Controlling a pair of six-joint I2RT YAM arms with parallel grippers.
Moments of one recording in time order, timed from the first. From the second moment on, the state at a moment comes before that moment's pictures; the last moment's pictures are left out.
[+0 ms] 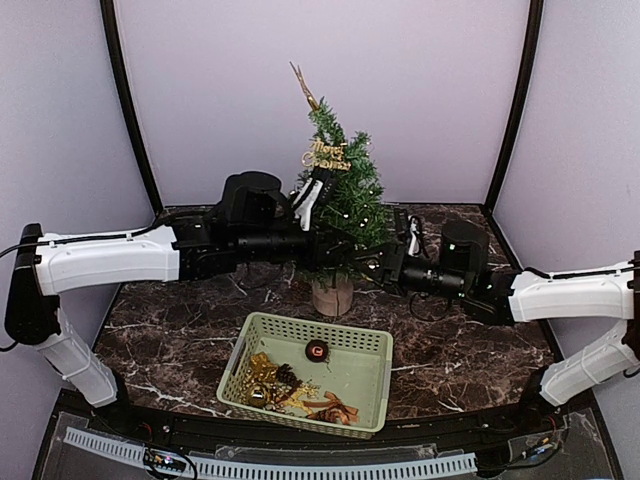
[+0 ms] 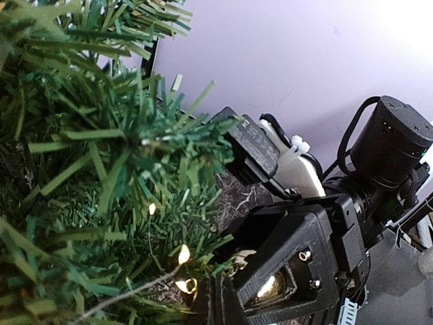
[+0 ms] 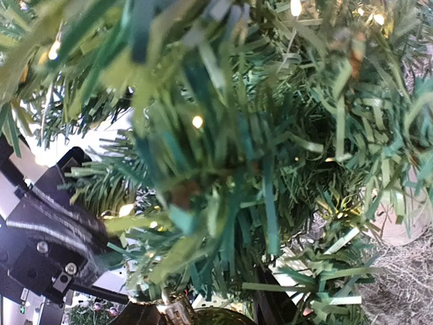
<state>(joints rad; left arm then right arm) -0.99 1.57 1.27 0.00 0.14 -0.27 0.85 1.31 0.68 0.47 -0.28 0.97</state>
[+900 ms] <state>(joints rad) -1.01 1.61 1.33 -0.03 0.06 -0.19 0.84 1.30 0.67 0.48 -0.26 0.95</state>
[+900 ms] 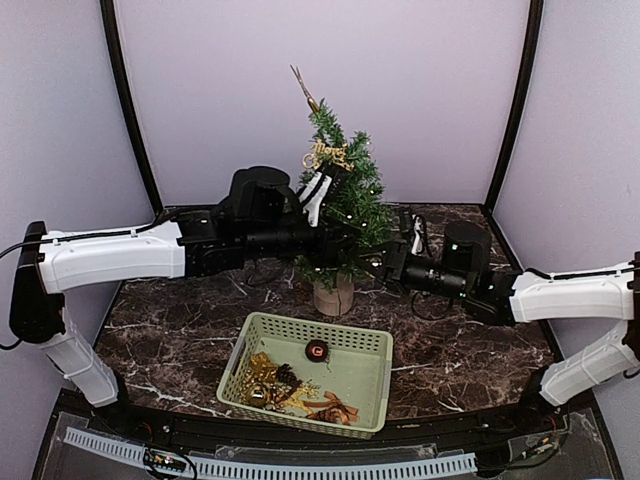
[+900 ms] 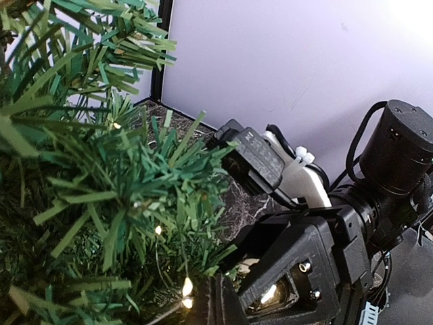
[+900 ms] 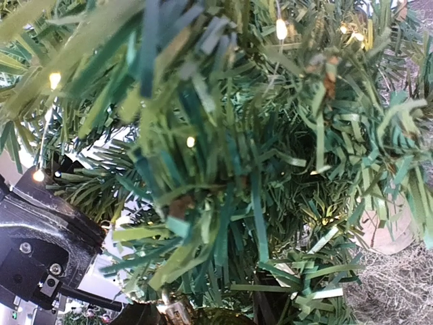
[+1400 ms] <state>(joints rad) -1.01 1.65 1.36 -0.03 0.03 -0.17 0.83 1.30 0.64 0.50 -0.24 0.96</state>
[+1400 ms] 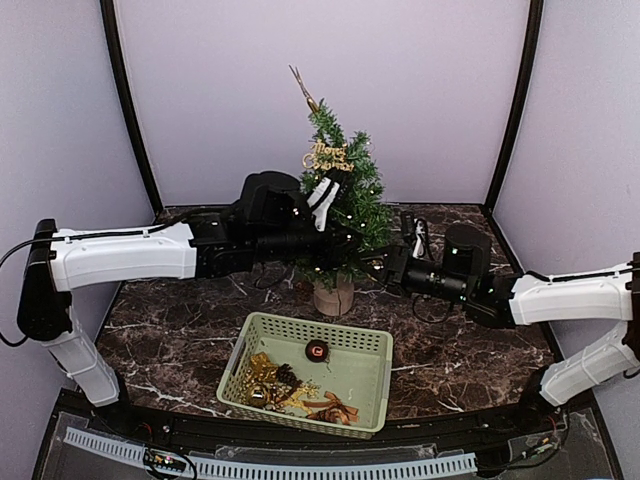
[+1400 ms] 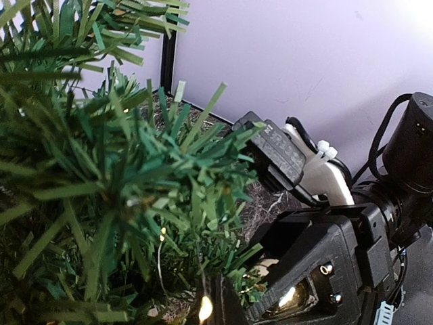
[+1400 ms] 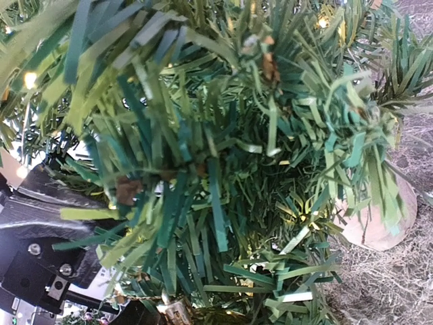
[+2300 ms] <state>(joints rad) -1.03 1.70 1.39 -0.05 -0.05 -0.14 0.82 1.35 0.64 0.56 -0.24 0.97</state>
